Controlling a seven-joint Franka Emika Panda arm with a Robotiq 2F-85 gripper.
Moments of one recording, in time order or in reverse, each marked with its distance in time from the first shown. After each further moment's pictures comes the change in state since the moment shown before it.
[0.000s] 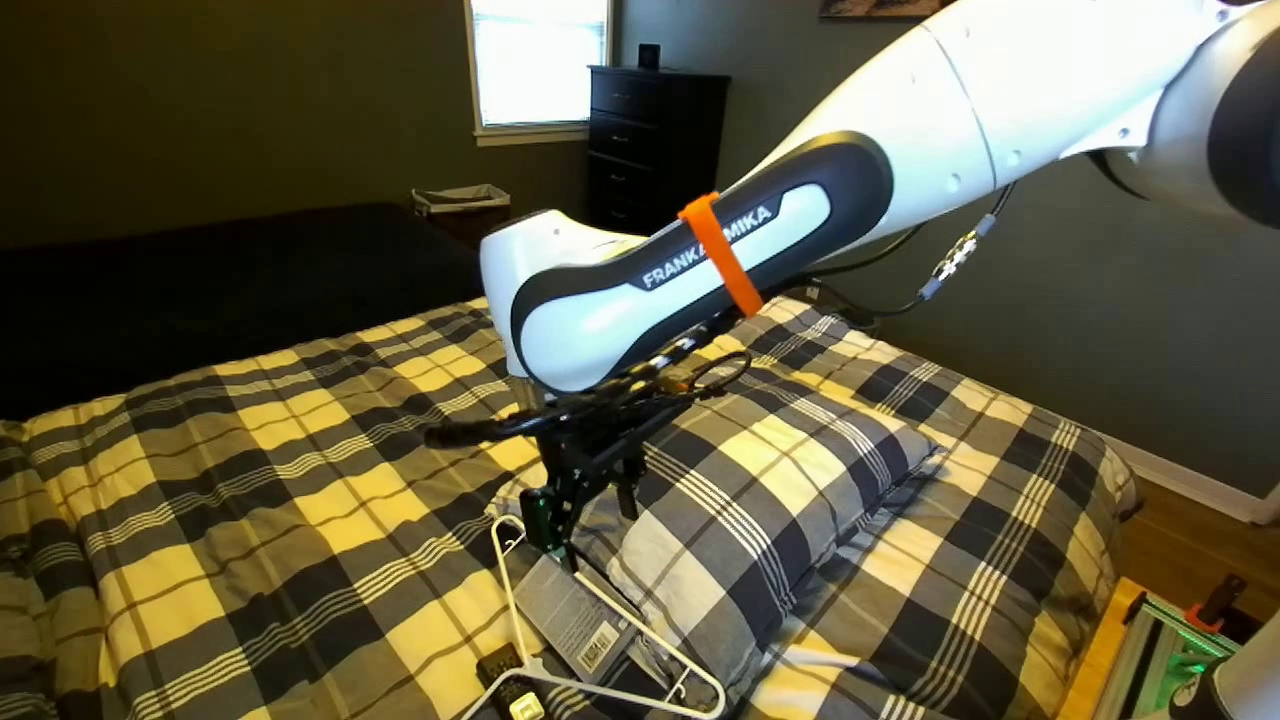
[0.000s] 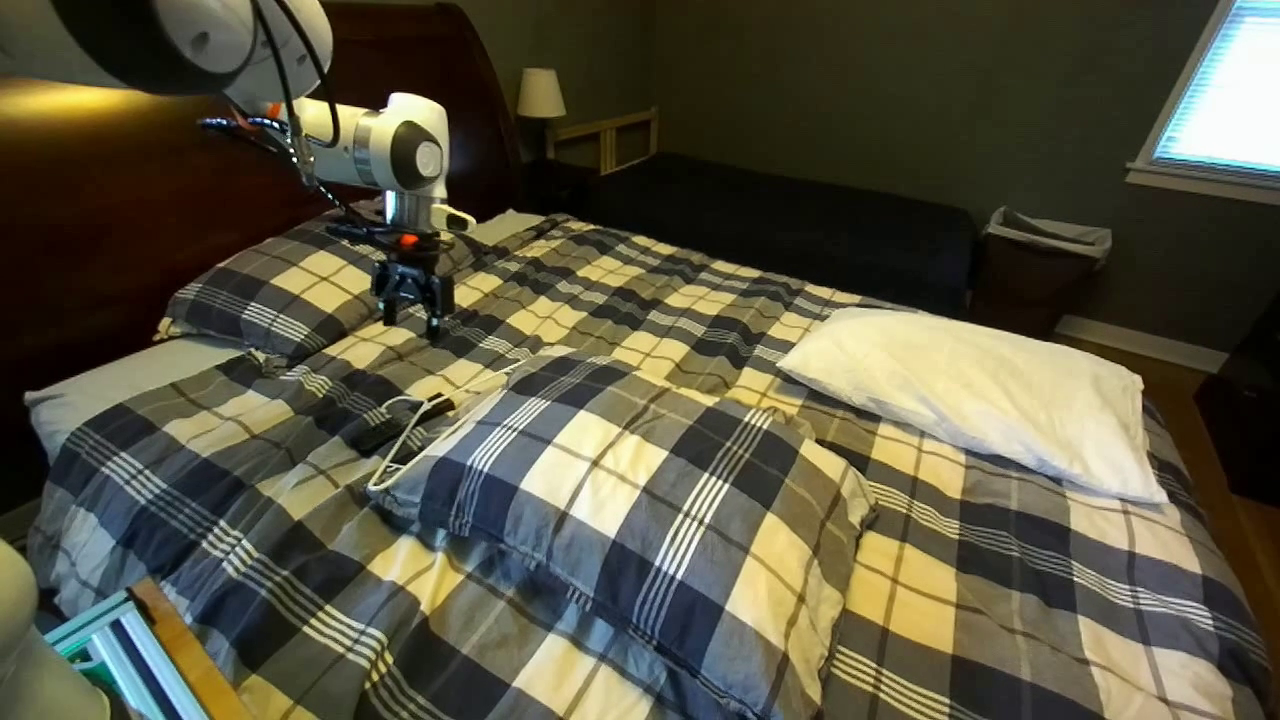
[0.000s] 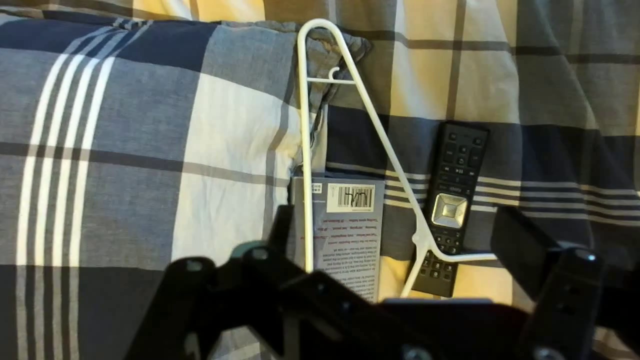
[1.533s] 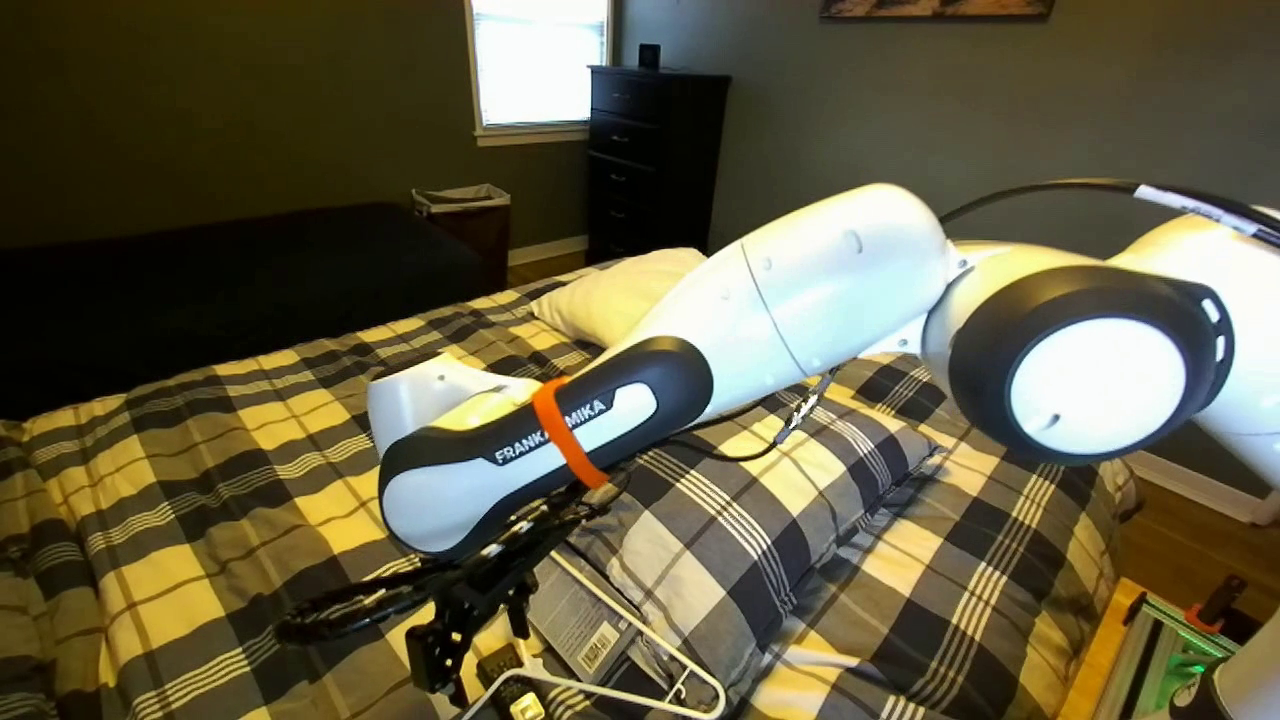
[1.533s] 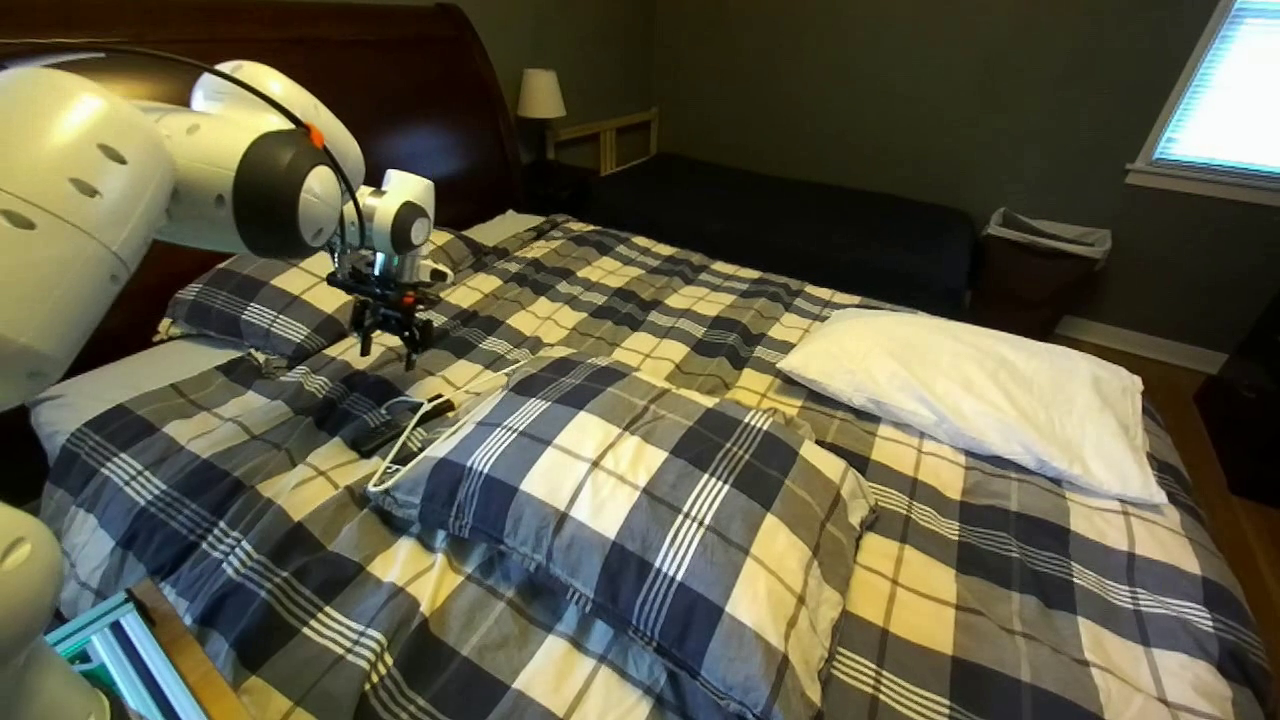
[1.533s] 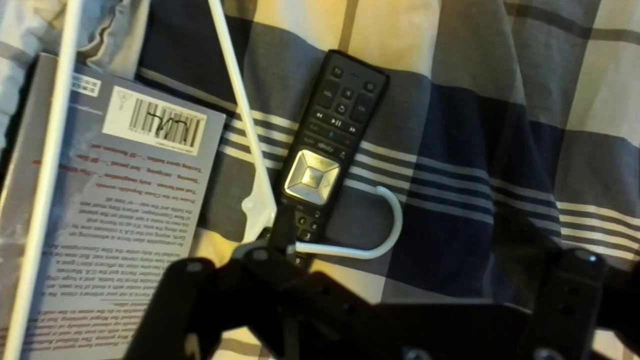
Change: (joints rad) arm 0.143 0.484 0.016 0.508 0.041 -0.010 -0.143
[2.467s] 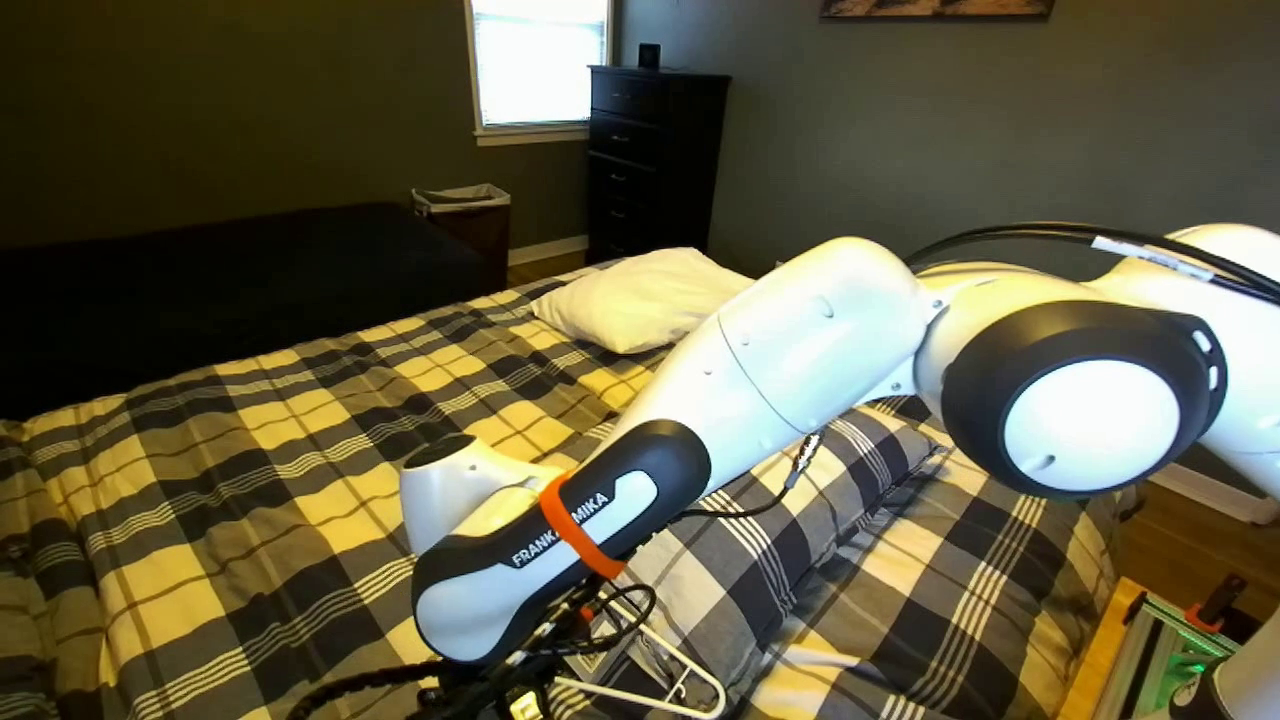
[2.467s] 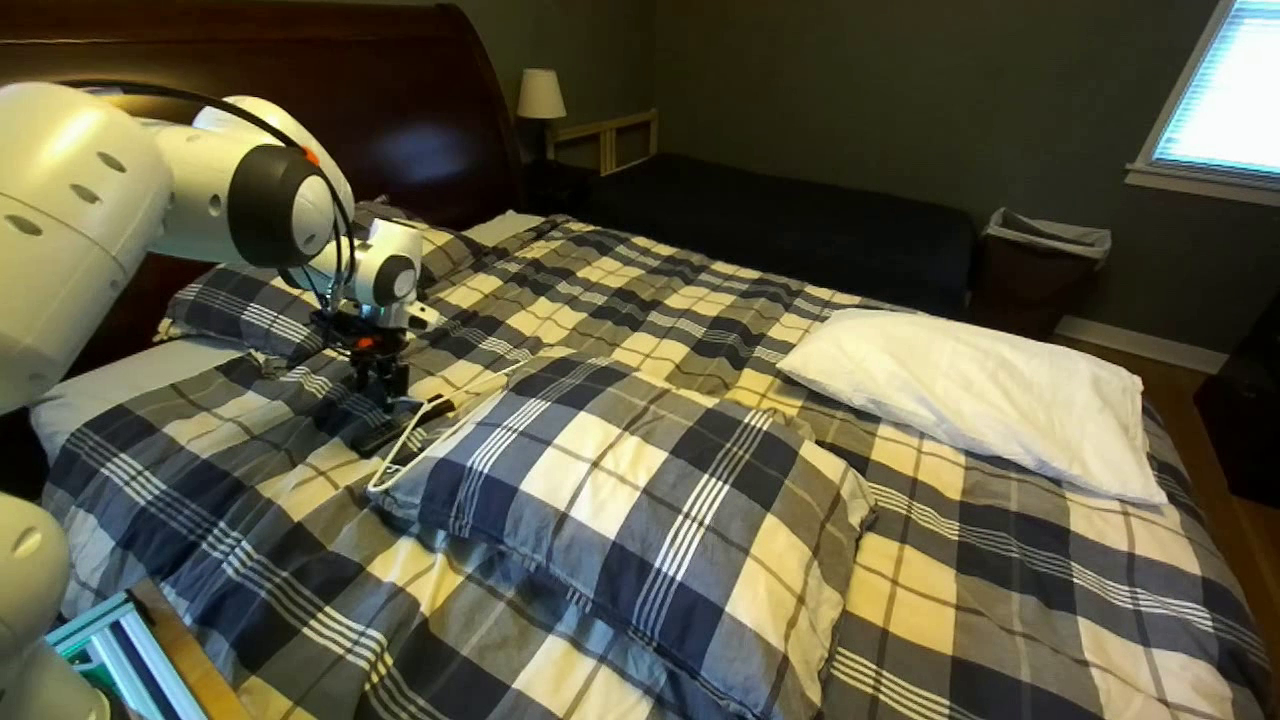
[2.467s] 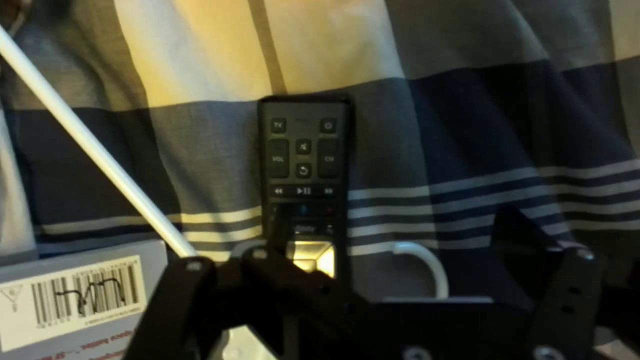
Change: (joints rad) arm 0.049 0.031 -0.036 -0.155 0.069 0.229 0.384
